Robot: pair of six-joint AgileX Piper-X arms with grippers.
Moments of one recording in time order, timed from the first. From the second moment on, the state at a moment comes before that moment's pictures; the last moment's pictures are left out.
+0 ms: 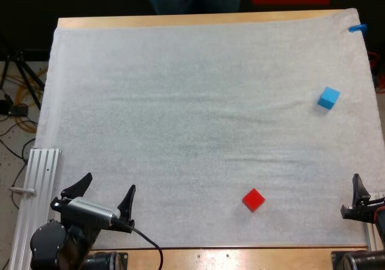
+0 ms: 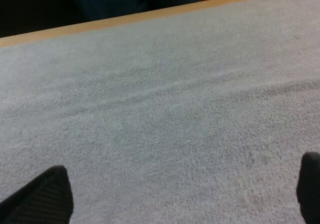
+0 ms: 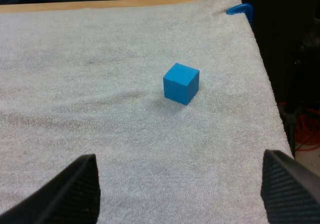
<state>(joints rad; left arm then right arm) 0.11 -0.01 -0.47 0.94 0.37 -1.65 0.08 -0.01 -0.48 0.96 0.09 -1.84</state>
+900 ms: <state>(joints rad) -0.40 0.32 -0.84 1.10 0.42 -1.60 0.14 0.36 -0.87 1.10 -0.15 -1.90</state>
